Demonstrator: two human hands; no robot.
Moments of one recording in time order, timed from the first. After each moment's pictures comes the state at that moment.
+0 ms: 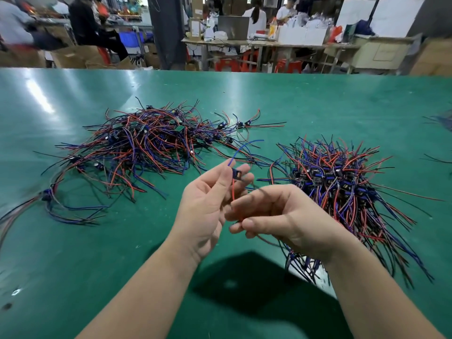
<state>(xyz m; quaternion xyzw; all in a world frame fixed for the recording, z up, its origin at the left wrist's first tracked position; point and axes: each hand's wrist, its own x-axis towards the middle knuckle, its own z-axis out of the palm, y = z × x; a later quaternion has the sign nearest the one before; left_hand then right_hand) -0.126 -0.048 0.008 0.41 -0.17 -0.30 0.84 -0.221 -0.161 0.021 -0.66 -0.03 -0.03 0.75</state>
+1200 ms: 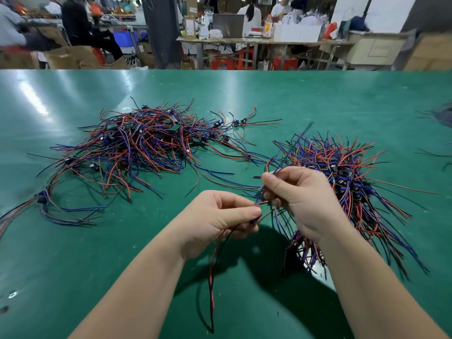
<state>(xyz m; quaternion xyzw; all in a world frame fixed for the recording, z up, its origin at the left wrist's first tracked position) -0.122 -0.035 0.002 0.57 -0.27 -0.46 0.63 -0.210 -0.177 0.017 -0.64 0.21 -0.27 0.68</state>
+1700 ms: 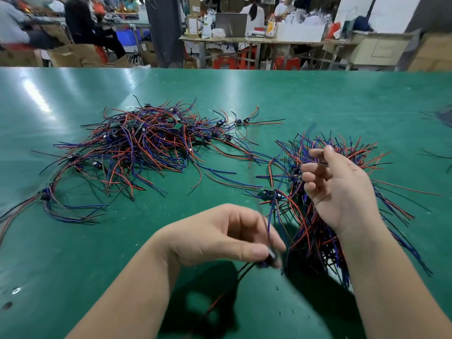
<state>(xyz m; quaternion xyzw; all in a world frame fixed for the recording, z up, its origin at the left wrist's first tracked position) -0.123 -0.020 0.008 0.45 -0.49 -0.54 0.52 -0.223 -0.205 0.030 -0.45 0.27 -0.37 0.77</state>
